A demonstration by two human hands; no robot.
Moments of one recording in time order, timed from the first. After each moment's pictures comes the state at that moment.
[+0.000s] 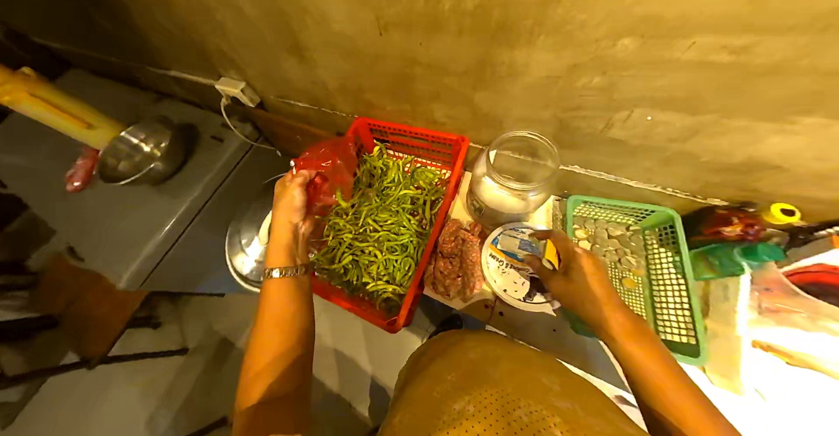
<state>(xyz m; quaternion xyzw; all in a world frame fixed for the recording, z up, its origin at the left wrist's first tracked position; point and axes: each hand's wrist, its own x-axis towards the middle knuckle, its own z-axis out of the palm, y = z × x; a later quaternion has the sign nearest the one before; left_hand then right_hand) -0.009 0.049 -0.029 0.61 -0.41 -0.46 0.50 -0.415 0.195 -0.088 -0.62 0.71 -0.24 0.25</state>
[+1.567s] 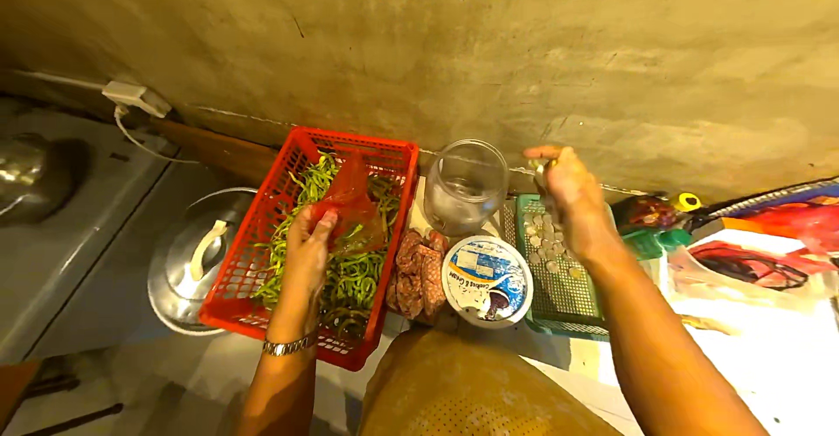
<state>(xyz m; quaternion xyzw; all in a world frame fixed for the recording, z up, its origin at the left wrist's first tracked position) -0.102 0.058 -0.054 0.57 -0.49 -0.49 0.44 -0.451 0.128 -0.011 -0.54 0.67 -0.43 0.28</state>
